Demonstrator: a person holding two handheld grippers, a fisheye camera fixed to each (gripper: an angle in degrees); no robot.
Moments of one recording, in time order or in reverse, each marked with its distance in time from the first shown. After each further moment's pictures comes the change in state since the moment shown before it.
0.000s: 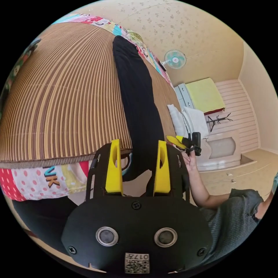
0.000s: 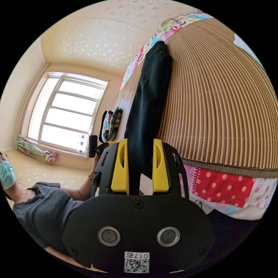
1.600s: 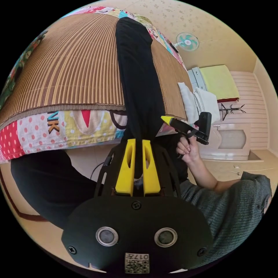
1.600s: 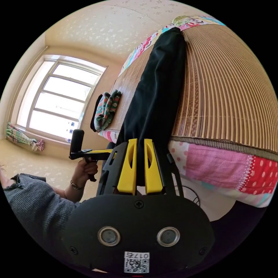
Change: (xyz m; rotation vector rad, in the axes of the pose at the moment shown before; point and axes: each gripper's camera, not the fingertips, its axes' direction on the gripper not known) left arm -0.001 0.033 0.018 -0.184 -0.101 -0.028; right arm -0.124 -0.004 0.150 -0.086 0.103 -0.086
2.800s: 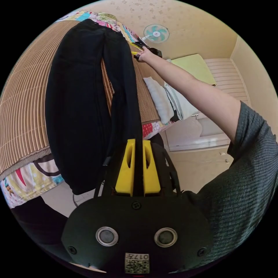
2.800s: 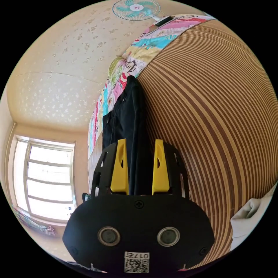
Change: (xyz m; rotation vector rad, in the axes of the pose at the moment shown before) left arm 0.074 -0.069 0.065 -0.017 0.197 0.170; right arm 0.208 -0.364 -0.167 0.437 0.171 0.426
